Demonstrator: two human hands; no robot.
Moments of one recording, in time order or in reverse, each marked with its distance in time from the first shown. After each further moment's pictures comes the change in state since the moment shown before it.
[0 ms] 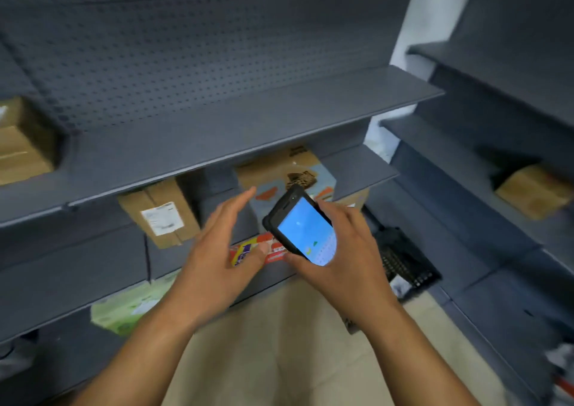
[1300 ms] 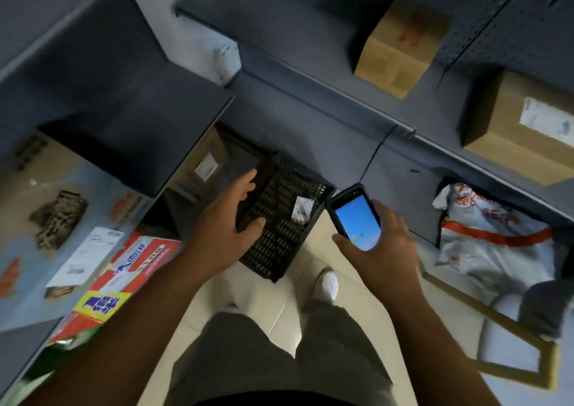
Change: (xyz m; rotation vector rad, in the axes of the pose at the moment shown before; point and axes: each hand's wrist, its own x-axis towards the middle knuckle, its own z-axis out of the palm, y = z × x) left_hand 0.302 -0.041 0.499 -0.043 -0.766 -0.100; right_hand 0.061 0.468 -0.158 -0.139 0.221 0.917
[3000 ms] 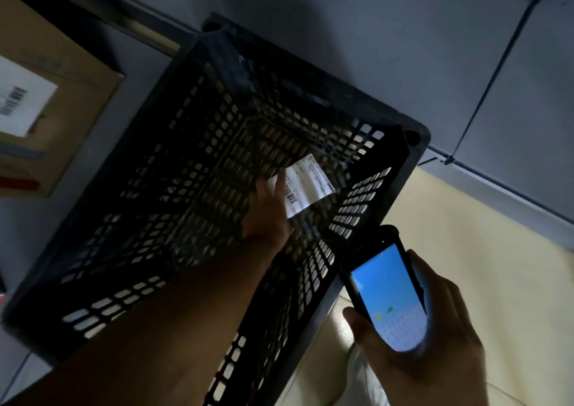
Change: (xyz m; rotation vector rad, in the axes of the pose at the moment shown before) left_hand 0.372 -0.557 0.439 0.706 -0.070 -0.291; right_hand 0.207 0.374 0.454 -0.032 0.085 0.146
